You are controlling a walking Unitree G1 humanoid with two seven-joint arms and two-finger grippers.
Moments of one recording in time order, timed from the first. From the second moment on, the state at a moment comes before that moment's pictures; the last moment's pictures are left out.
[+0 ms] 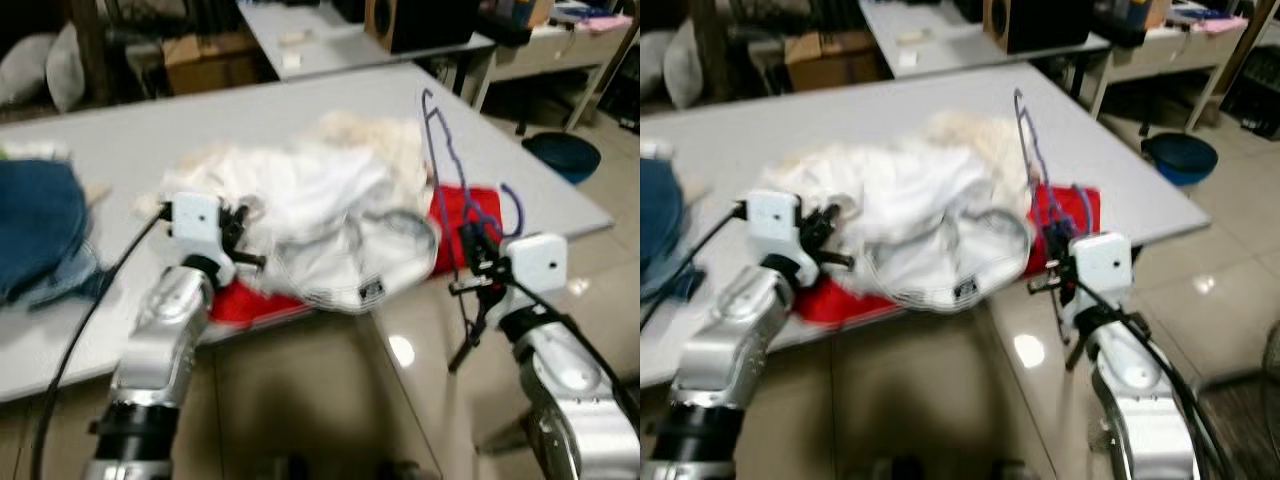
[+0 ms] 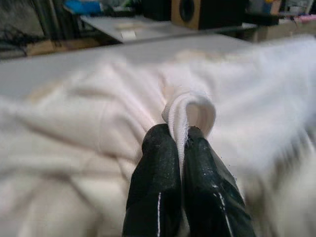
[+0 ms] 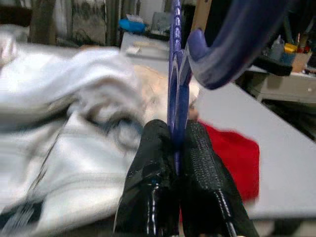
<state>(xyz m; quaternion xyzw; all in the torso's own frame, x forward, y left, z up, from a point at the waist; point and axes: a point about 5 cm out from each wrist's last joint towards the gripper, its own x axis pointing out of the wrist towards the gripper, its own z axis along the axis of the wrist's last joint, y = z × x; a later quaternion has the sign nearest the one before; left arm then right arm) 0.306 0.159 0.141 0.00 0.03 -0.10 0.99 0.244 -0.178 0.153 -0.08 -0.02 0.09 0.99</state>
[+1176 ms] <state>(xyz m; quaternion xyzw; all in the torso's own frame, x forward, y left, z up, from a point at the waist) 0.301 0.154 0.159 0.03 0.08 -0.34 0.94 0.230 -0.178 0.165 -0.06 -0.05 0.10 0.99</state>
